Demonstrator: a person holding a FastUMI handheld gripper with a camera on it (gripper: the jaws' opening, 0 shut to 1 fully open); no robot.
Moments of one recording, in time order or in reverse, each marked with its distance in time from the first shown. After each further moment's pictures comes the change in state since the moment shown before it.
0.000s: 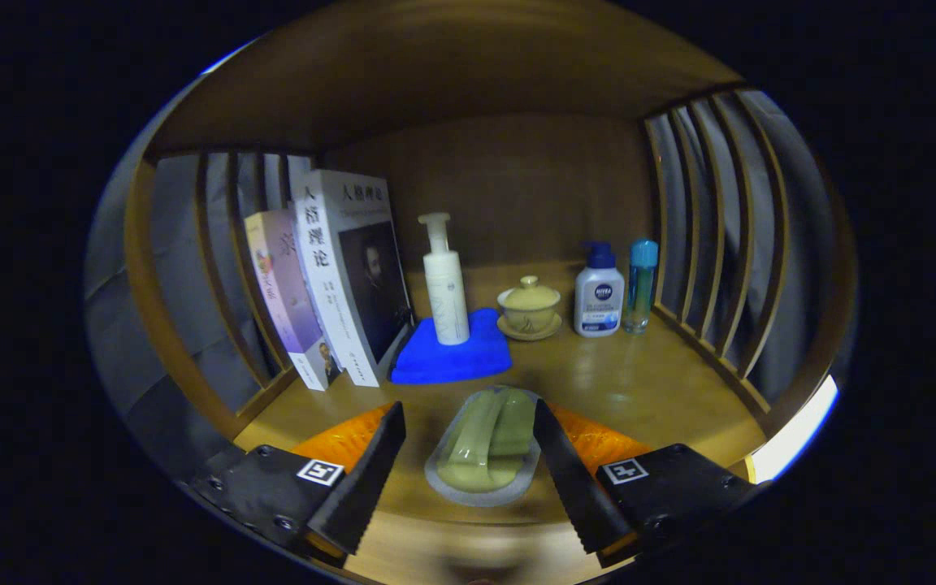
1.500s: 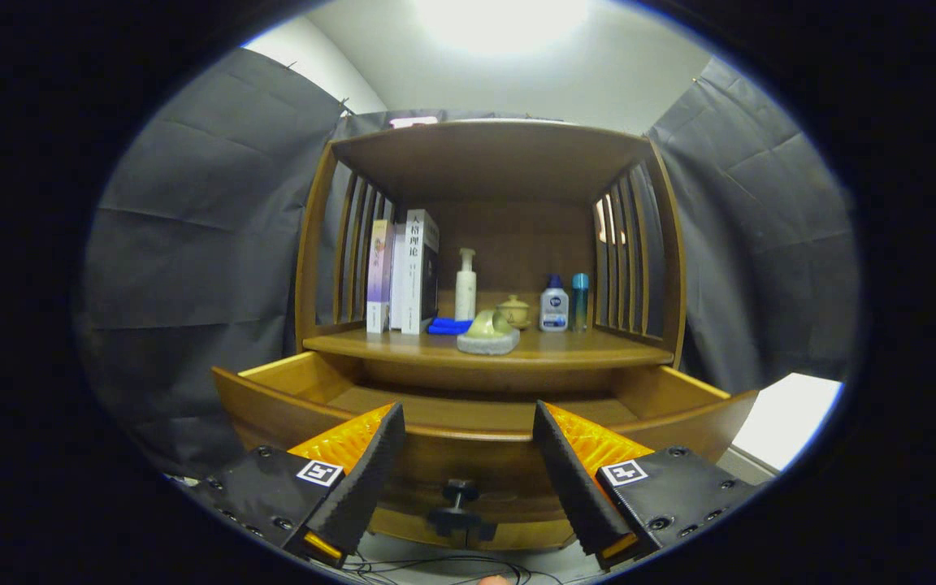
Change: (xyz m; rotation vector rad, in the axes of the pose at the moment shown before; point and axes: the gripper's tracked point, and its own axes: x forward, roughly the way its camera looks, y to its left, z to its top) arm -0.185 0.016 -0.154 -0.141 -0.337 -0.053
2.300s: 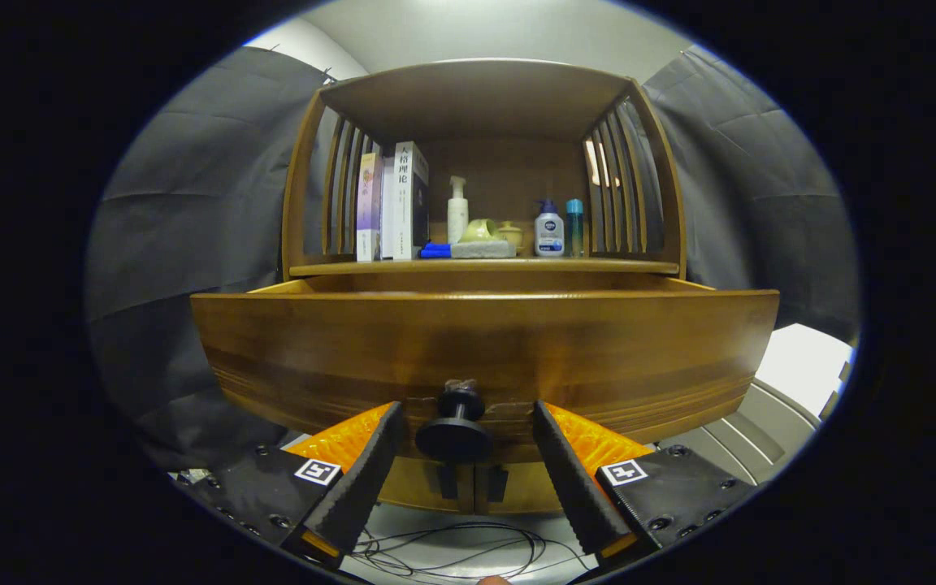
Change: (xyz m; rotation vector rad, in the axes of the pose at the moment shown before) arm -0.005 0.006 -0.098 0.061 0.224 -0.019
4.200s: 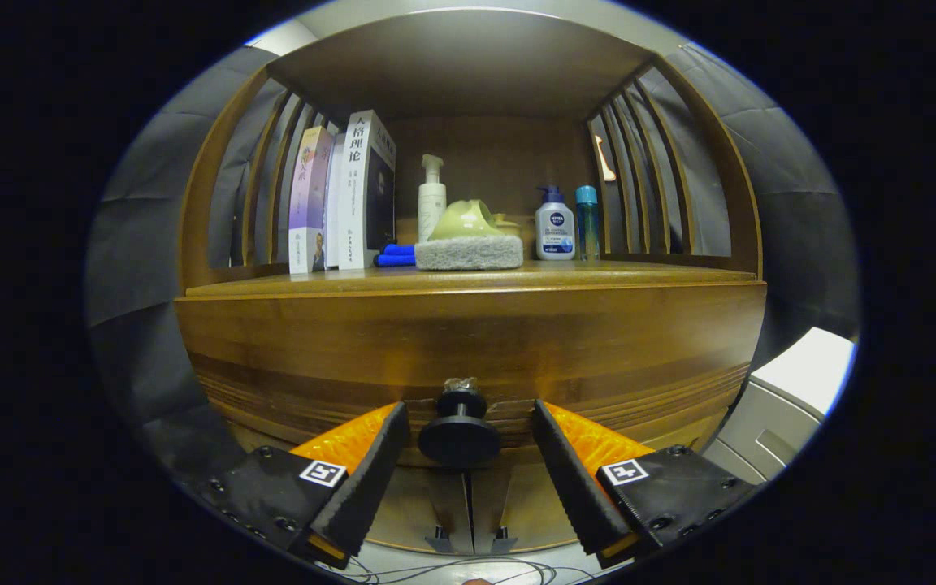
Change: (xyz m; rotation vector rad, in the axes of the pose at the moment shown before) arm 0.152 -0.002 0.042 0.021 -0.024 -0.091
